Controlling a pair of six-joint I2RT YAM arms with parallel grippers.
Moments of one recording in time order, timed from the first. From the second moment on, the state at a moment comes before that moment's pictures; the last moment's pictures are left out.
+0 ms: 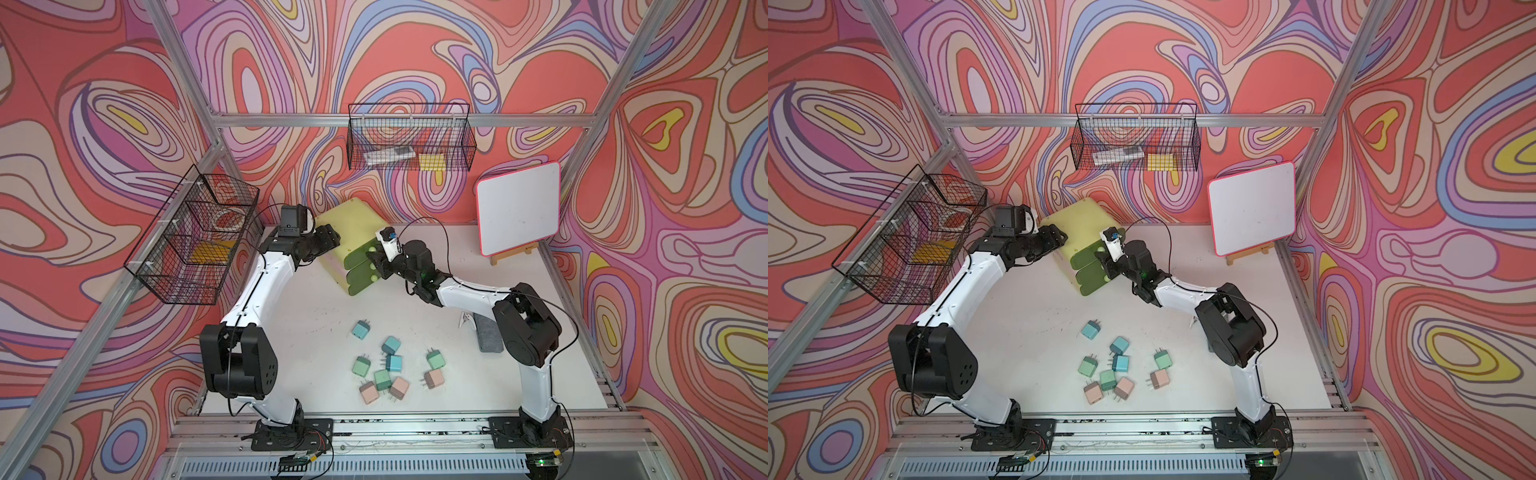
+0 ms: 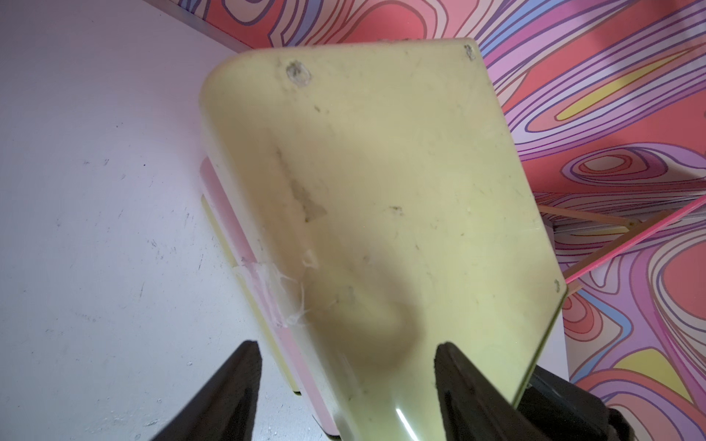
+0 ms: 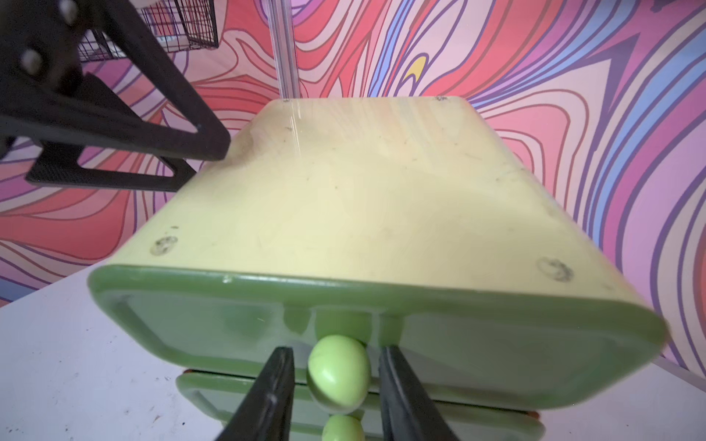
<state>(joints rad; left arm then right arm) -0.05 1.62 1.48 -0.58 0.25 -0.53 0.68 2.03 1.39 0.45 -0.13 -0.02</state>
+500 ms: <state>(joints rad) -0.05 1.62 1.46 -0.58 0.25 -0.53 0.69 2.04 1.38 0.44 -0.09 -0.05</state>
